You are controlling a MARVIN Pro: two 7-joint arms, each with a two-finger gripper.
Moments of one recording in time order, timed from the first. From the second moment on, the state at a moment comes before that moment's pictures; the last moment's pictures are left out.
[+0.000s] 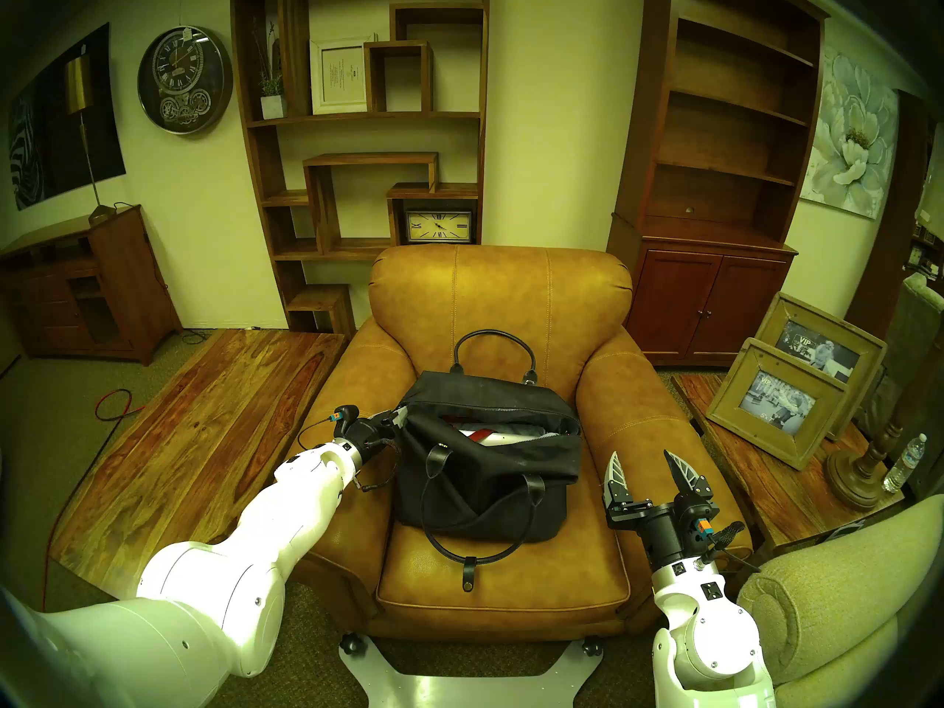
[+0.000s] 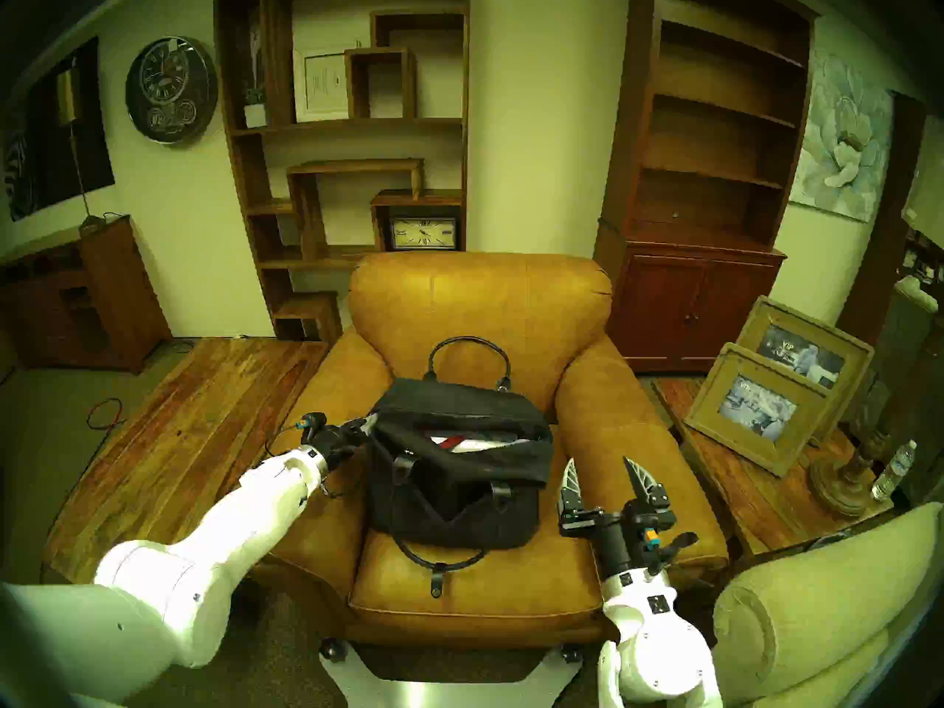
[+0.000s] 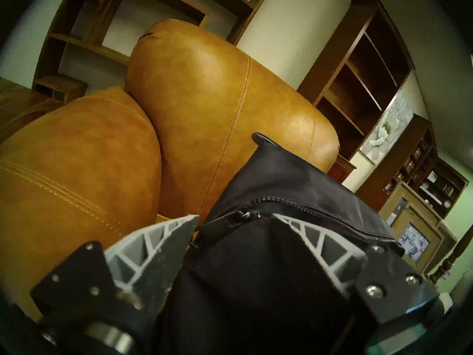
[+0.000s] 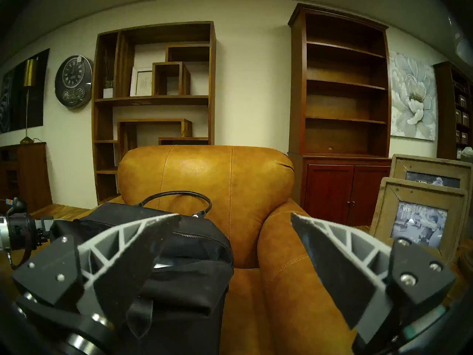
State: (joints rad) left arm 1.00 -1.39 -1.46 -0.44 -0.61 -0.09 -0.62; right arm -2.18 -1.66 1.71 -2.04 -0.03 -0.22 0.17
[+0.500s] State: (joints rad) left arm 1.03 -1.39 -1.48 -0.48 -0.63 -0.10 -0.64; right arm -2.18 -1.66 1.71 -2.04 -0.03 -0.22 0.17
